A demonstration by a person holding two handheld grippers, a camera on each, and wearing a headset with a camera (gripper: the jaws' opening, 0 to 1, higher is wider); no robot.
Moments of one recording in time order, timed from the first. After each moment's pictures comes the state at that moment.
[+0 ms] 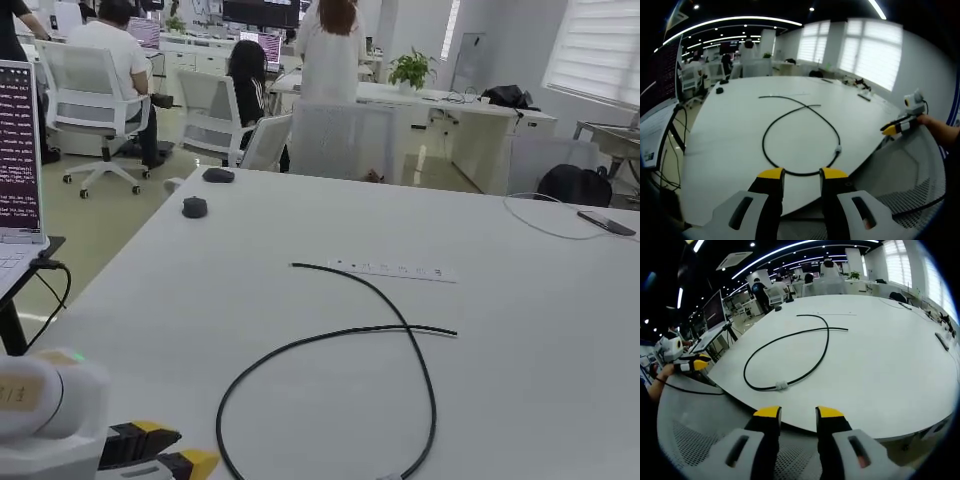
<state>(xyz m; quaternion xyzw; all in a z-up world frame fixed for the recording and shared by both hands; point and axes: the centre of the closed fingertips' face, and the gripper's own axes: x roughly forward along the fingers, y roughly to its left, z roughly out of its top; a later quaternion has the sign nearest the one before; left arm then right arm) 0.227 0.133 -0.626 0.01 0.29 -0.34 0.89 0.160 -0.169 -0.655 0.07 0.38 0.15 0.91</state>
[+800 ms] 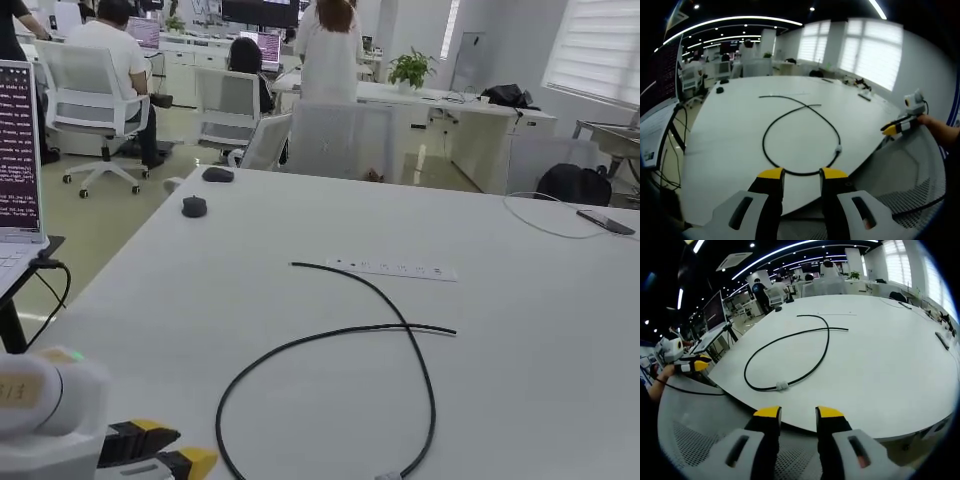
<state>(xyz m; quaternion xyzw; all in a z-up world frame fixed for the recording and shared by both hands) 0.227 0.133 -0.626 0.01 0.29 -0.34 0.89 0.160 -0.168 -0.654 0.08 0.38 0.15 0.91</state>
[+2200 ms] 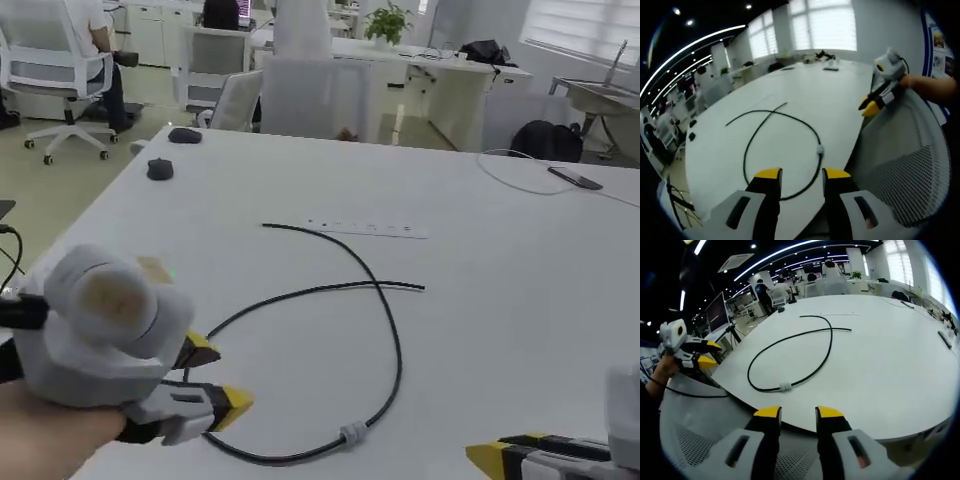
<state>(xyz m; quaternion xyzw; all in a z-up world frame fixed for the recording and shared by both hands) 0.227 0.023 -0.604 0.21 0.26 -0.49 0.81 0.159 -0.163 -0.653 0.09 0.37 0.17 0.91</state>
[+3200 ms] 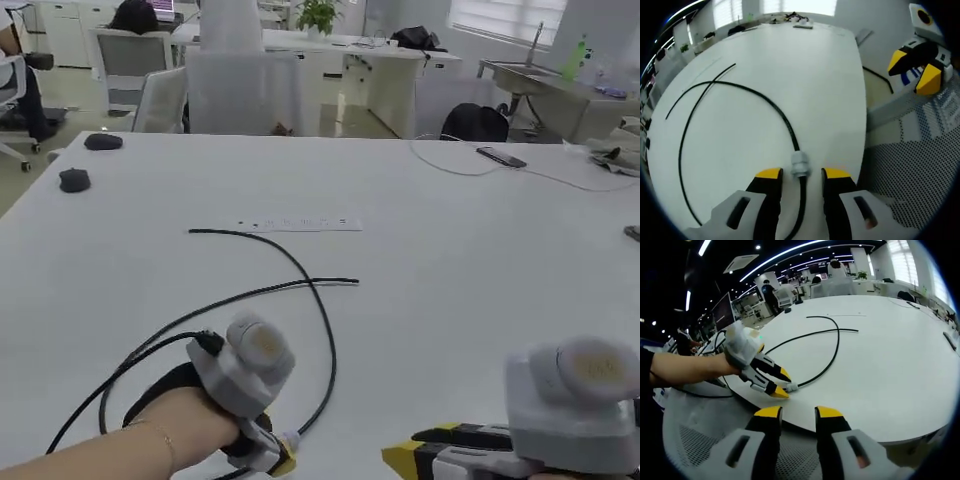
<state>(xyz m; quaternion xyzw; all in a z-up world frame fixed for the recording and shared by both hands) 0.245 -0.080 -0.758 0.27 0.41 -0.54 0.69 0.161 -0.156 -0.651 0.09 0.37 0.19 0.90</state>
